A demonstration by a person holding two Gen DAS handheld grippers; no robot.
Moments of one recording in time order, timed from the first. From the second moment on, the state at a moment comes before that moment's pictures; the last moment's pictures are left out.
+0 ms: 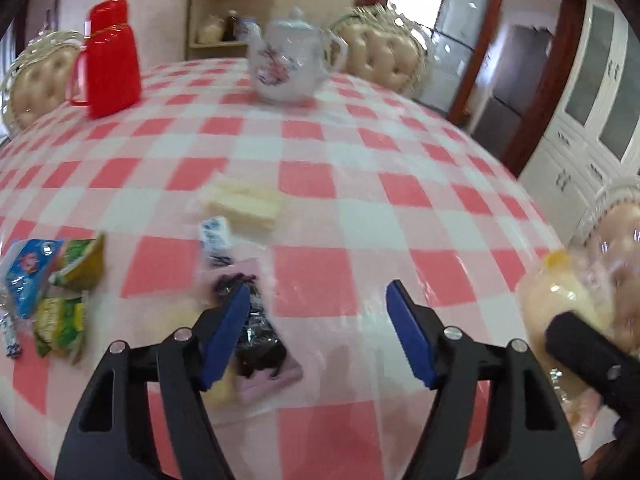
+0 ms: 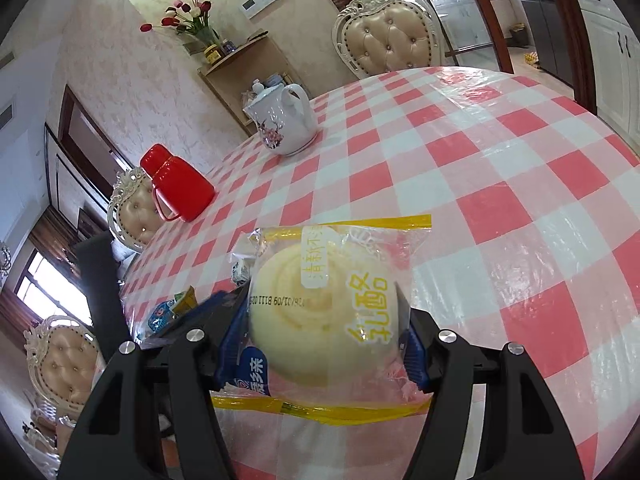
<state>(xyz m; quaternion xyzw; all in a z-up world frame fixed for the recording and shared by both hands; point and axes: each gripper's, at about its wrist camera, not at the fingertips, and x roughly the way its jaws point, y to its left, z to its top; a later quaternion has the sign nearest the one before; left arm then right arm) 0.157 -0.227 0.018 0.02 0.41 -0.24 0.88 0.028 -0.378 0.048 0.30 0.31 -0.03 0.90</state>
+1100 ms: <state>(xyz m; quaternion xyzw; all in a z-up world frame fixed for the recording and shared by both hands) 0.119 -0.193 0.020 0.02 0.39 -0.17 0.90 0.040 -0.373 0.027 0.27 0.33 -0.05 0.90</state>
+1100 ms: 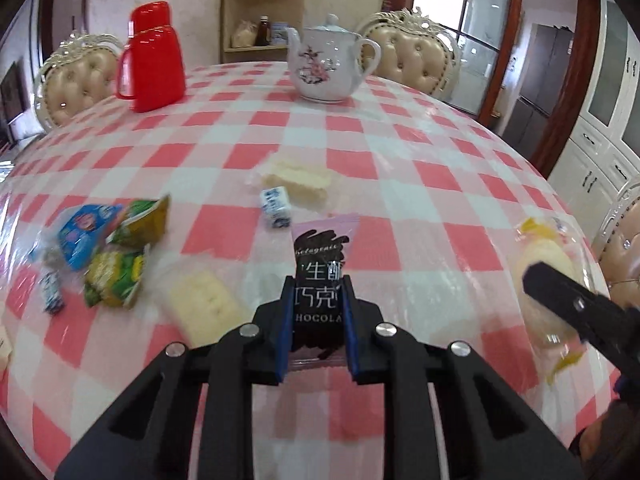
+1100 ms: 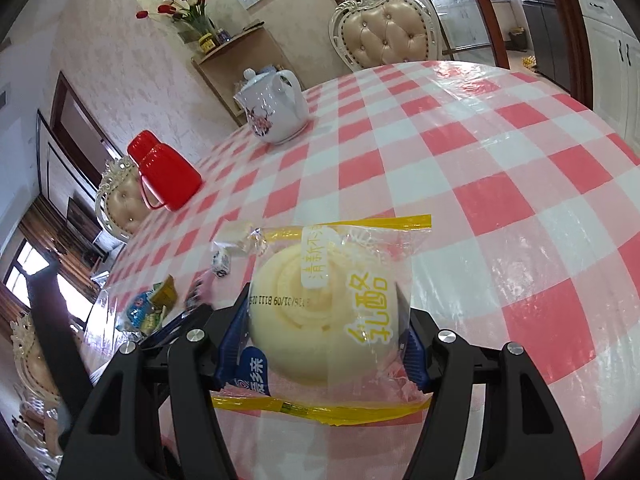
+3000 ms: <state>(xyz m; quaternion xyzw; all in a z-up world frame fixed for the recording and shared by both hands) -0.202 0.104 0.056 -0.03 0.32 0.03 0.95 -0.133 -0.085 0.033 0.10 0.38 0.24 0.89</state>
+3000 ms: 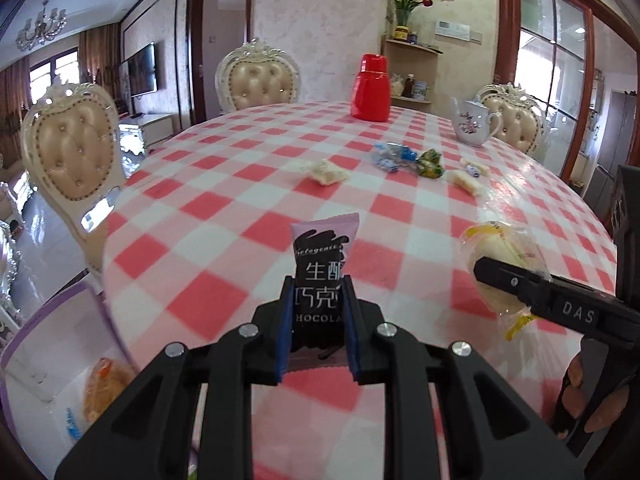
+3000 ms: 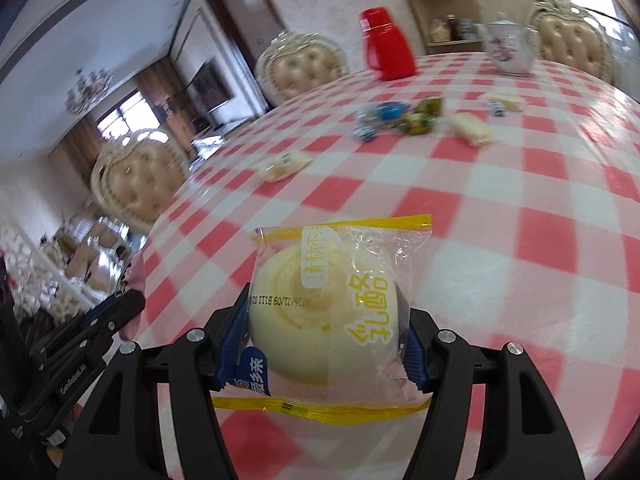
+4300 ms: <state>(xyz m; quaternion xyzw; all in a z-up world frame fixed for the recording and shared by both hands) -0.263 0.299 0.080 -0.01 0.37 0.21 0.90 -0.237 0.076 0.064 -0.05 0.32 0.47 0.82</state>
